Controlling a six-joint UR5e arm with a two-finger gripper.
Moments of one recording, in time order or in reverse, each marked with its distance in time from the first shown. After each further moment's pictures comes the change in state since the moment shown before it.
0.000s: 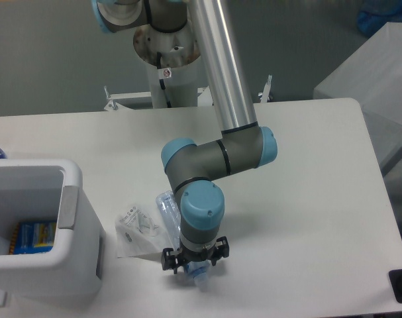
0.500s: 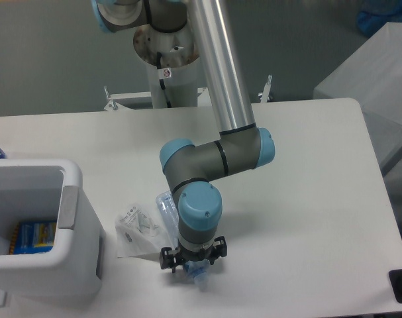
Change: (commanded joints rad) arm -0.003 -0.006 0.002 0.003 0.000 0.002
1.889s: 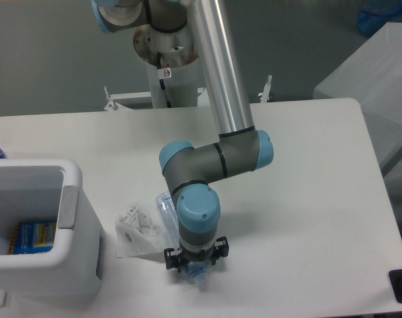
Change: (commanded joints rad) arm 0.000 -0.008 -0.002 0.009 0.046 -0.003
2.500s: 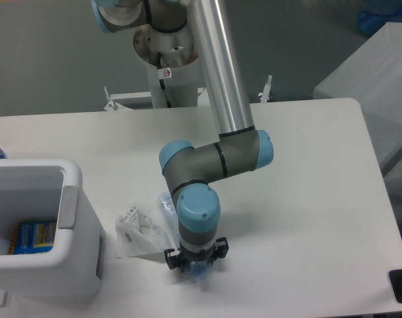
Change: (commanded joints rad) arm 0.000 0.005 -0.002 0.000 0.000 0.000
